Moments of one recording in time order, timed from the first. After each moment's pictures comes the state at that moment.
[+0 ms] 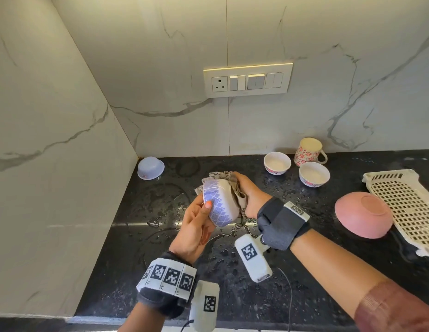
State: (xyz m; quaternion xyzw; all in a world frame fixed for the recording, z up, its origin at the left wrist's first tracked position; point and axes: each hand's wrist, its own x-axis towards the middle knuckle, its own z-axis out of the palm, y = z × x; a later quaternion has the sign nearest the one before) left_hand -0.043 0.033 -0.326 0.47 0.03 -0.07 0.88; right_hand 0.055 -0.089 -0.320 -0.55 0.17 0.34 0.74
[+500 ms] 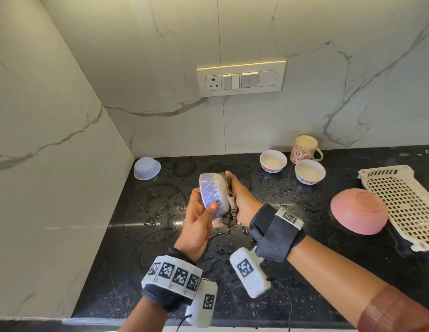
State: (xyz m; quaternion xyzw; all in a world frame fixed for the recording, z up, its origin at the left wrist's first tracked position) left_hand -0.037 0.012 -0.330 0.51 -0.02 0.00 0.86; right_hand 0.040 -0.088 -0.330 -0.53 0.18 0.31 0.77
